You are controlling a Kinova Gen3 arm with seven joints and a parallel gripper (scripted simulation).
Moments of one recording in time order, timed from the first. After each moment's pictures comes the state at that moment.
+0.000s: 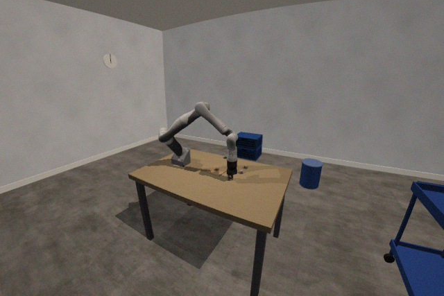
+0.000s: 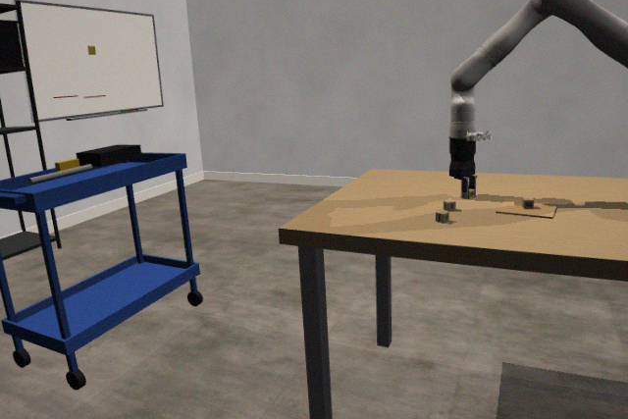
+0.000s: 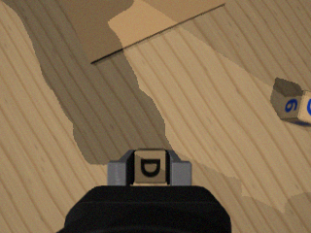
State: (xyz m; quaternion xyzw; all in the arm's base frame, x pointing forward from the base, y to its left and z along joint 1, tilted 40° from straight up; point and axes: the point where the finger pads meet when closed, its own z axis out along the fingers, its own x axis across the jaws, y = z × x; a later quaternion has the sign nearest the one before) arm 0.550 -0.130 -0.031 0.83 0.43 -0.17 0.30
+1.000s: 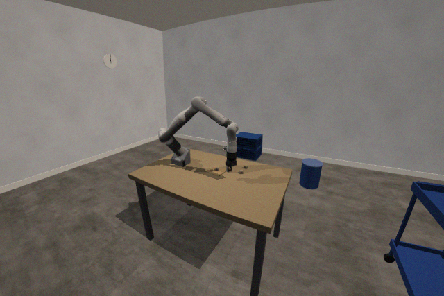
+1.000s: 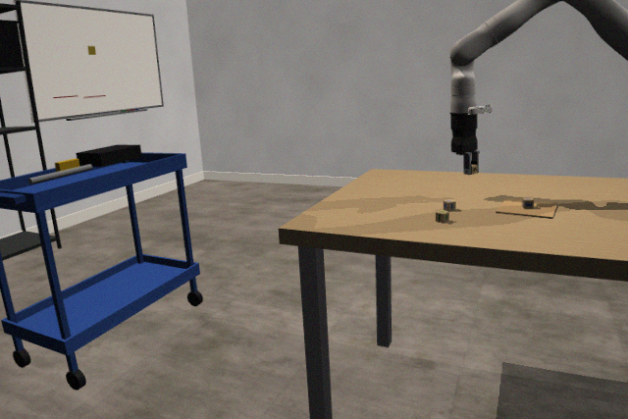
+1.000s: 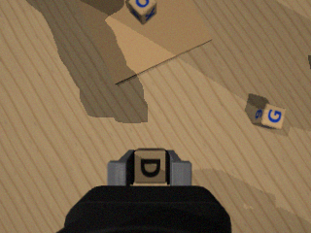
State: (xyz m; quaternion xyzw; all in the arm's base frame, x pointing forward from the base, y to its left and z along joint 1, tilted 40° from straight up) arm 0.547 -0.085 0.028 0.83 0.43 -0.18 0.30
